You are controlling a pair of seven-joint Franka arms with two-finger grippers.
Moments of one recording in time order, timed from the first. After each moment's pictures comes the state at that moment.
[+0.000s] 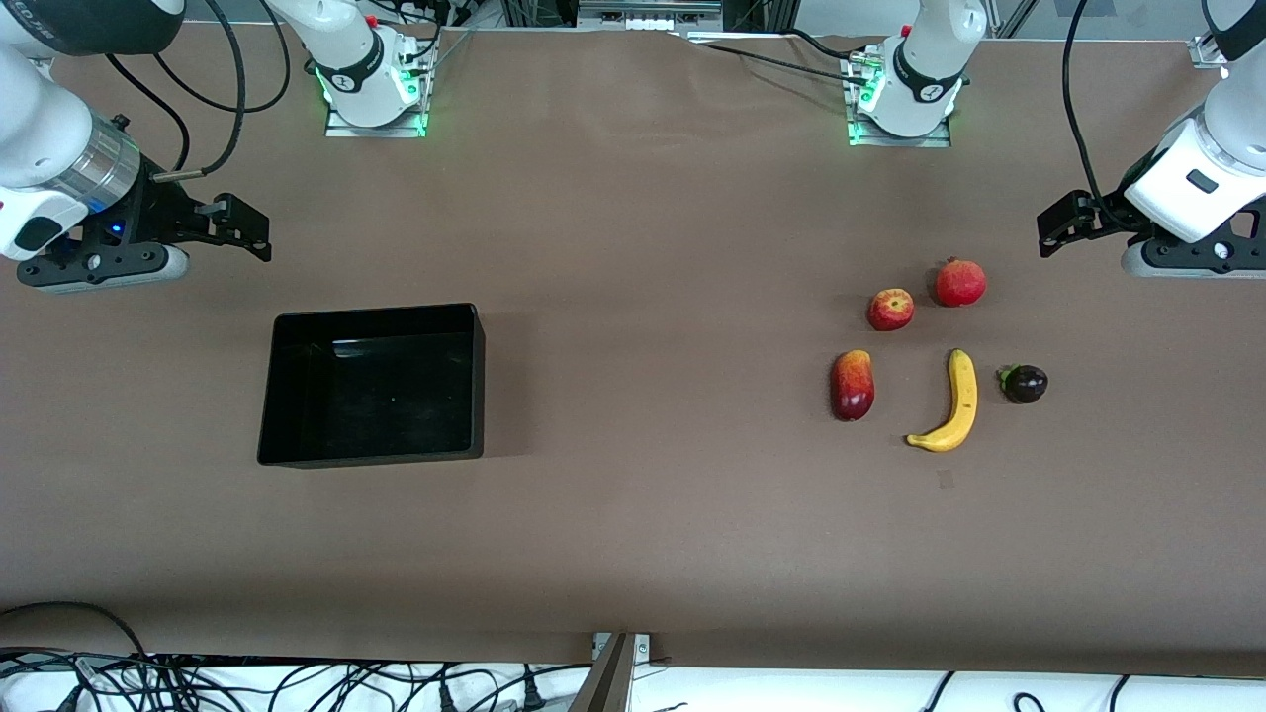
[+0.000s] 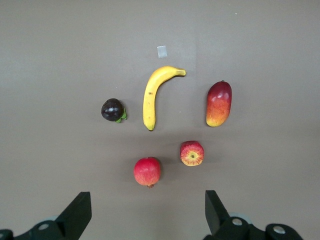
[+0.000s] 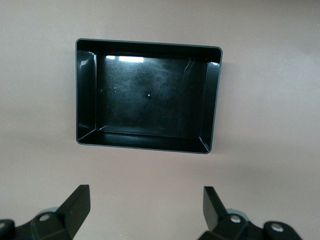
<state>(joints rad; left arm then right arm) -0.04 -0.03 -0.02 -1.70 0.06 1.62 -0.05 0.10 0.02 0.03 -1.67 0.02 1.67 0.00</state>
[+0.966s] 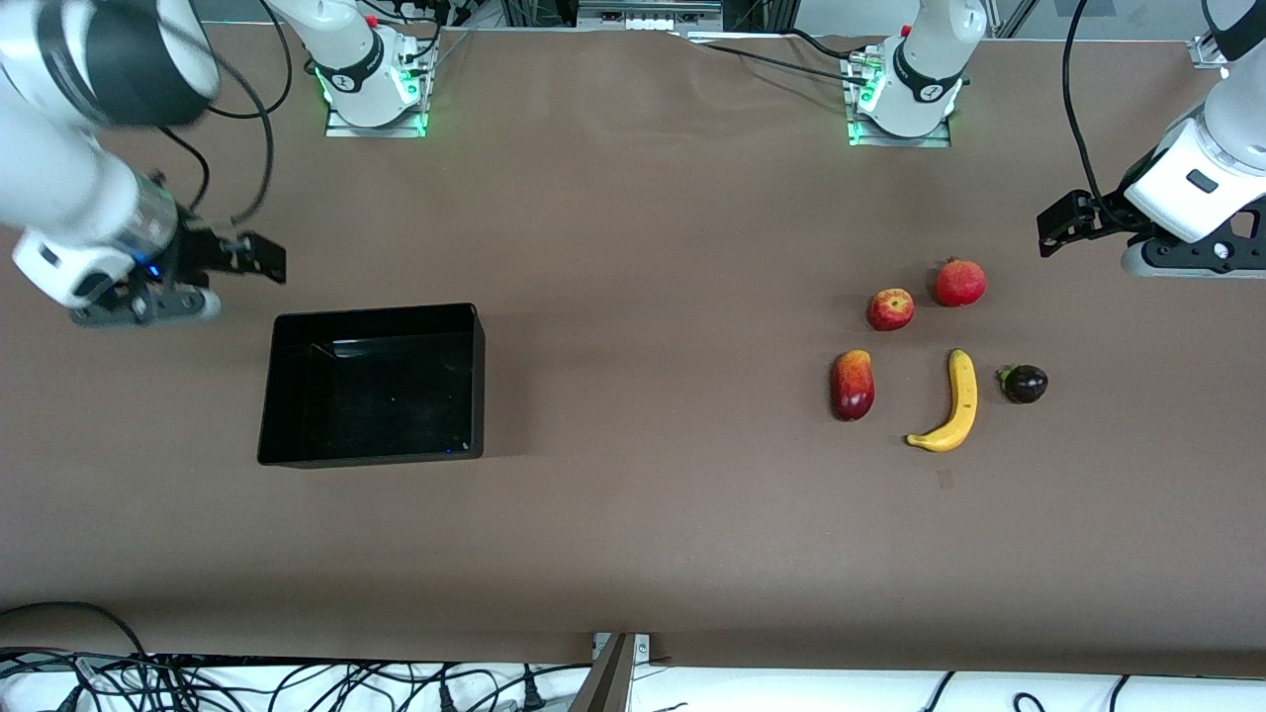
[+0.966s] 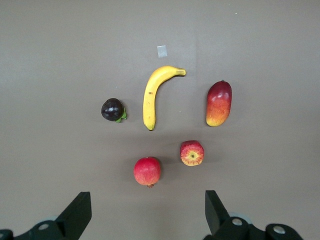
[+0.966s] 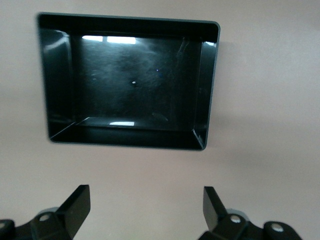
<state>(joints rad) -0.04 -0.03 -0.02 -1.69 0.06 1.61 -0.05 0.10 0.12 0.01 -1.77 -0.02 1.77 0.00</state>
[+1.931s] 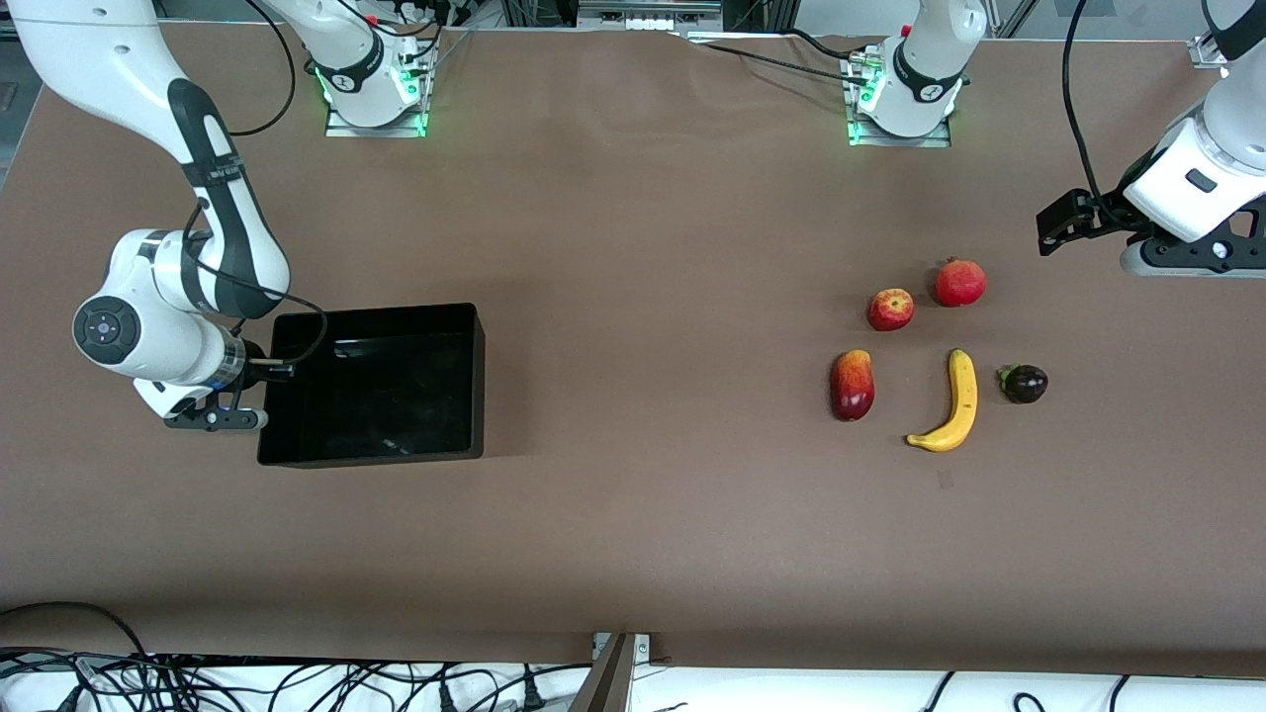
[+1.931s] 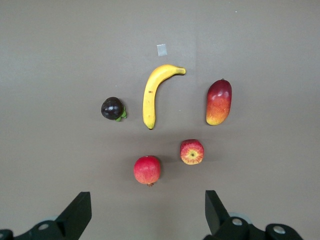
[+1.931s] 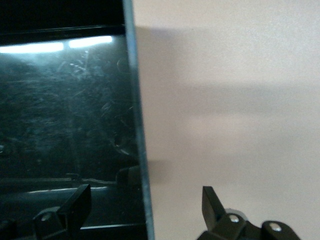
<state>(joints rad) -0.04 -0.03 -0.03 -1.69 0.06 1.61 -0.05 0.03 0.50 -0.08 -1.88 -0.02 2.26 -0.02</state>
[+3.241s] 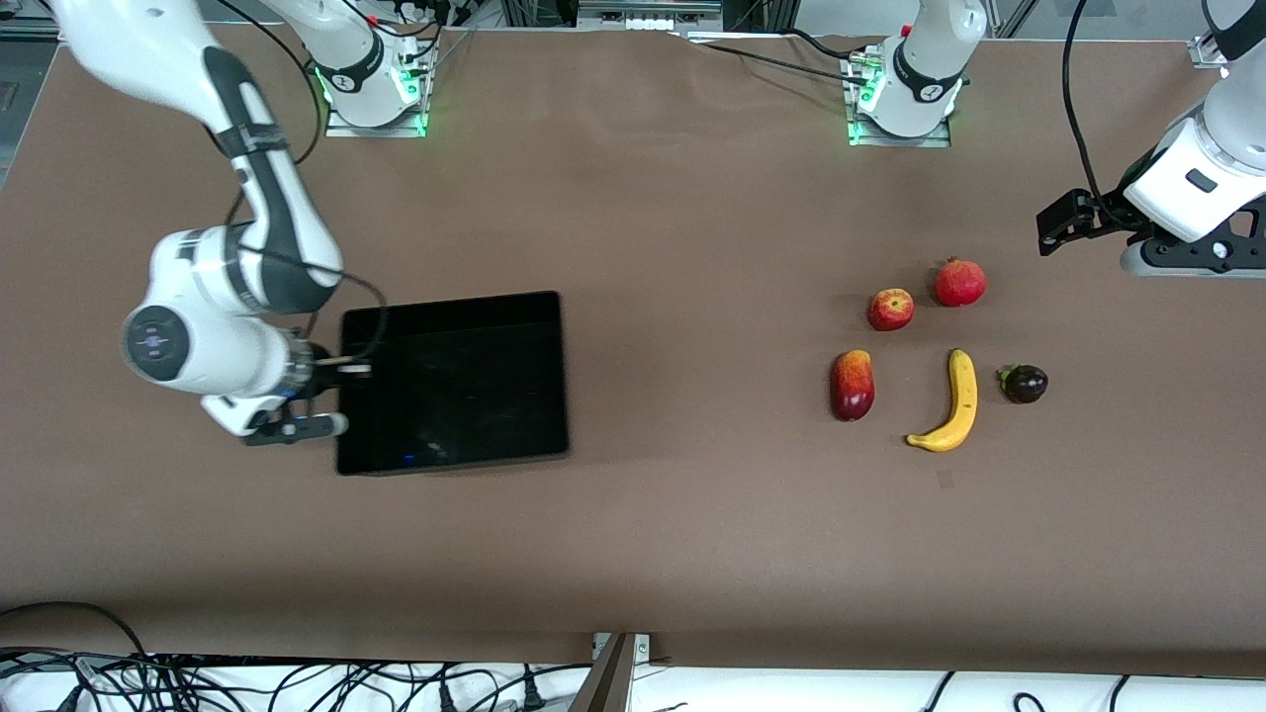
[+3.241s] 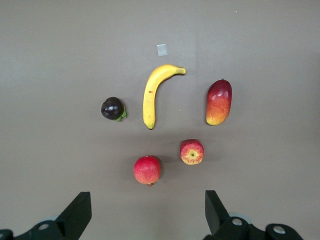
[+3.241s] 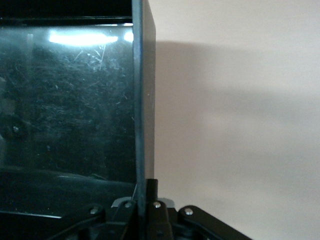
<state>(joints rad) -0.04 -0.03 -0.03 -1.69 0.06 1.61 -0.05 0.18 0.50 0.02 -1.67 0.13 2.02 0.04</state>
